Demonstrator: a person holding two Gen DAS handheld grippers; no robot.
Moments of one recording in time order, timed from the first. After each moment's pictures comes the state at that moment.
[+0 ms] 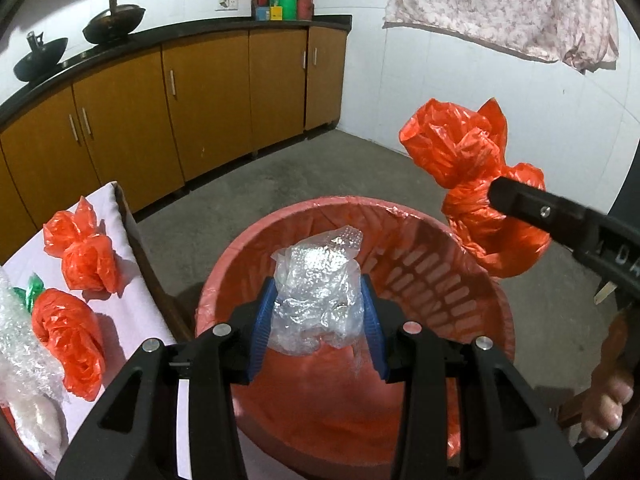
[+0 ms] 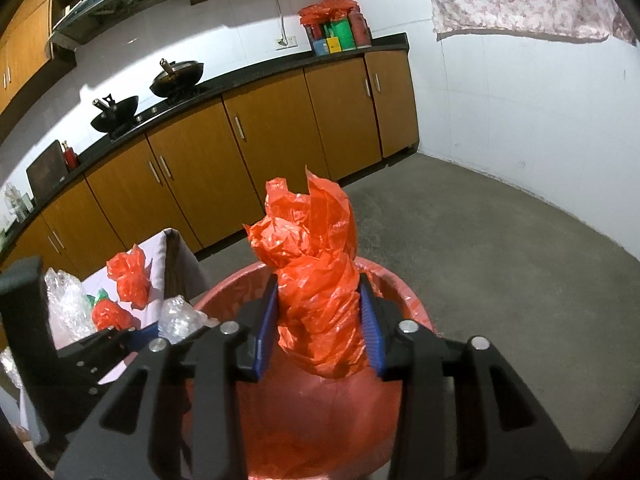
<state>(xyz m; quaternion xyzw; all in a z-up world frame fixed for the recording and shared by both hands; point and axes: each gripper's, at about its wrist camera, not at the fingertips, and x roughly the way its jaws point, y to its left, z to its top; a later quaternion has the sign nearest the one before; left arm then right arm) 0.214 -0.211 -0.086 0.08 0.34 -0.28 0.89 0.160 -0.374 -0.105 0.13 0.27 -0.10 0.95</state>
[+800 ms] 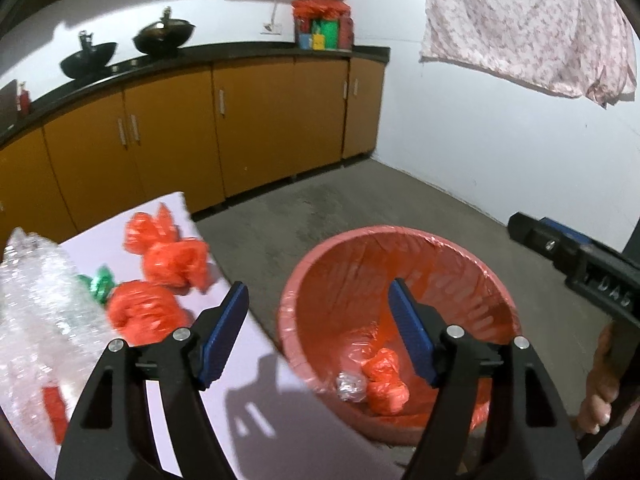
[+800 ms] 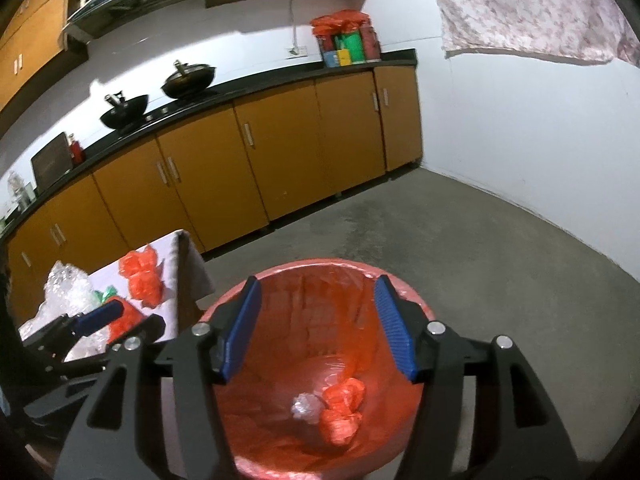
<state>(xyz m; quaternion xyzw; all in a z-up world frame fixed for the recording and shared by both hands) 0.191 -0.152 -0.050 0.05 0.30 -0.22 0.93 0.154 -0.341 -0.084 0.10 0.25 -0.09 0.96</state>
